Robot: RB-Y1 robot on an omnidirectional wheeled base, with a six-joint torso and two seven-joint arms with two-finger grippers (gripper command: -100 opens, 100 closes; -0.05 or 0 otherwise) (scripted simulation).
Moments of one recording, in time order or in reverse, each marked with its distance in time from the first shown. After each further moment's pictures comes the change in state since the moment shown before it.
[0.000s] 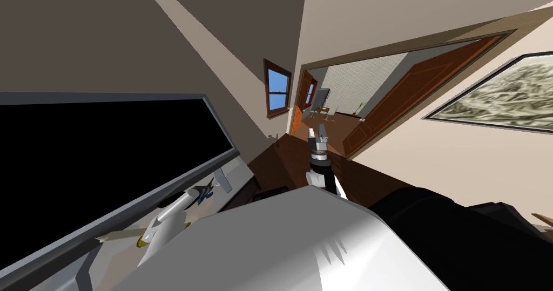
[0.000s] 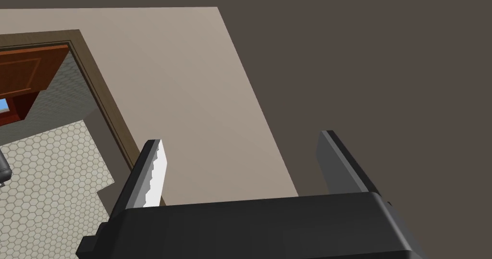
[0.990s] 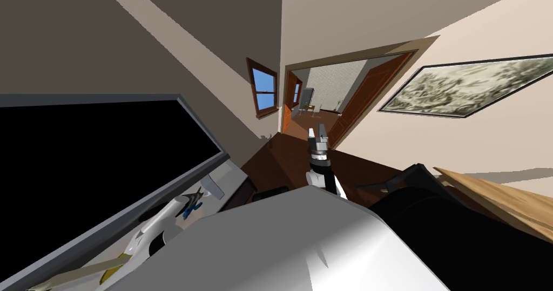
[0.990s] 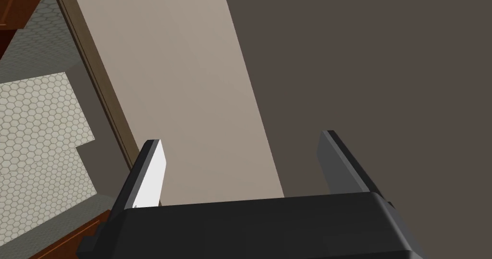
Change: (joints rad) left arm -0.083 0.089 0.189 0.263 -0.011 -0.124 -0.078; right arm 0.000 0.000 0.000 0.000 0.000 0.000 0.000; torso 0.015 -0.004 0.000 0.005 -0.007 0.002
